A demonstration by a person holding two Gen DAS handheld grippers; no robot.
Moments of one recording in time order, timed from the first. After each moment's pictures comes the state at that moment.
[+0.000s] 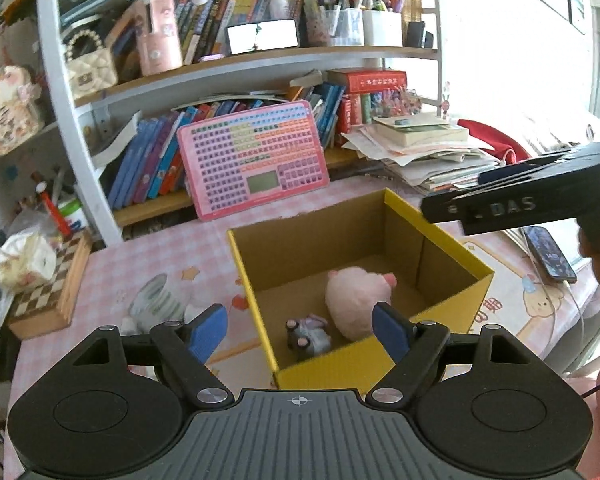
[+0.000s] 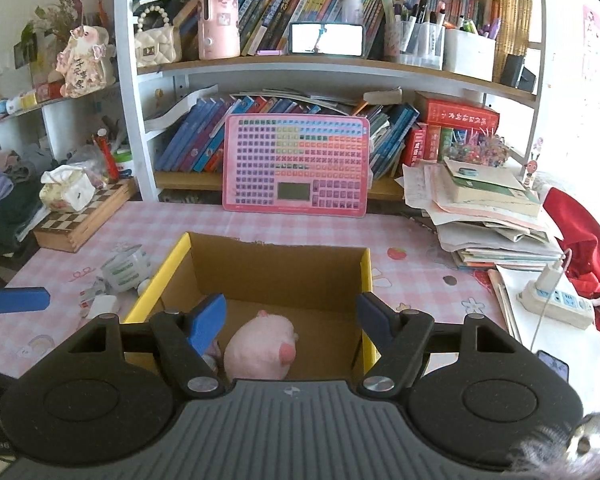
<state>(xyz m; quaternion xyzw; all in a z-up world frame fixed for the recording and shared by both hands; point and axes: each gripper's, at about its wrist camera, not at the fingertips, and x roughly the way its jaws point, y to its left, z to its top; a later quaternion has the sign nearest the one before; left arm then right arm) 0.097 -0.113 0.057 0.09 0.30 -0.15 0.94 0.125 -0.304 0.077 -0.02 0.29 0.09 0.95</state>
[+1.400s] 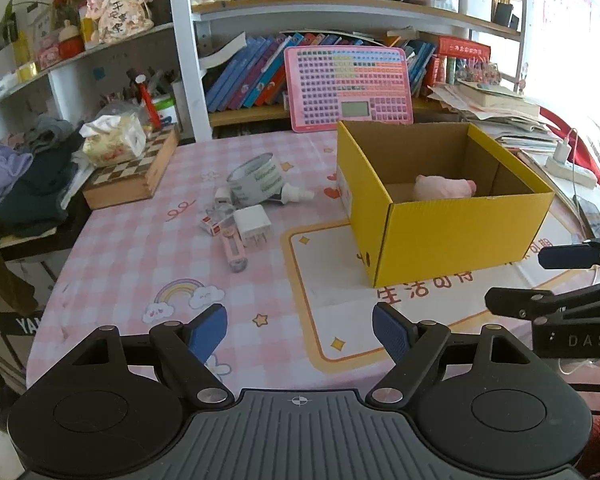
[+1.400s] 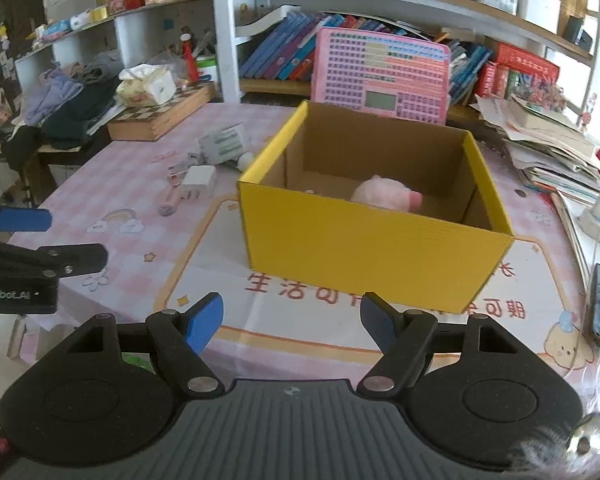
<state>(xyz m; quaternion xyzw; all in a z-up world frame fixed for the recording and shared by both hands) 0.025 -0.021 0.010 0.04 0.36 -0.05 0.93 0.028 -0.215 0.005 -0.05 0.37 0.15 0.92</state>
